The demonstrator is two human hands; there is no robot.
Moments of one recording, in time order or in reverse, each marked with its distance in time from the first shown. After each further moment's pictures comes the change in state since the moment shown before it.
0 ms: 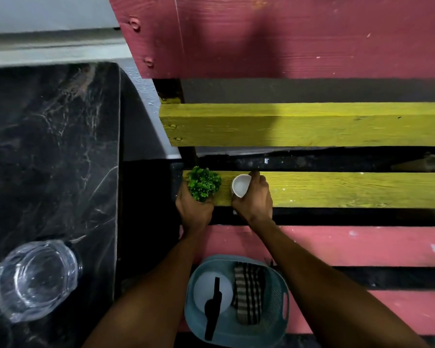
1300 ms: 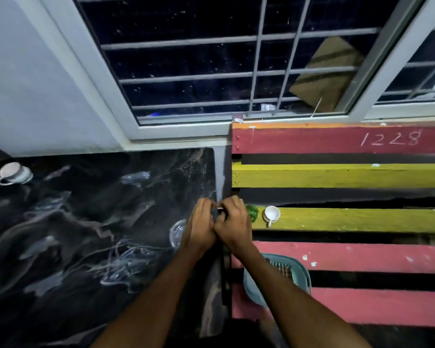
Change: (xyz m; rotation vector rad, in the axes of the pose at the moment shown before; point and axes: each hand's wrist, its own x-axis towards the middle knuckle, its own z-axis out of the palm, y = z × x) left_hand -0.089 0.079 -0.331 0.115 -0.192 0.736; right_hand -0.272 -0.241 -0.071 0.314 0.432 -0.568
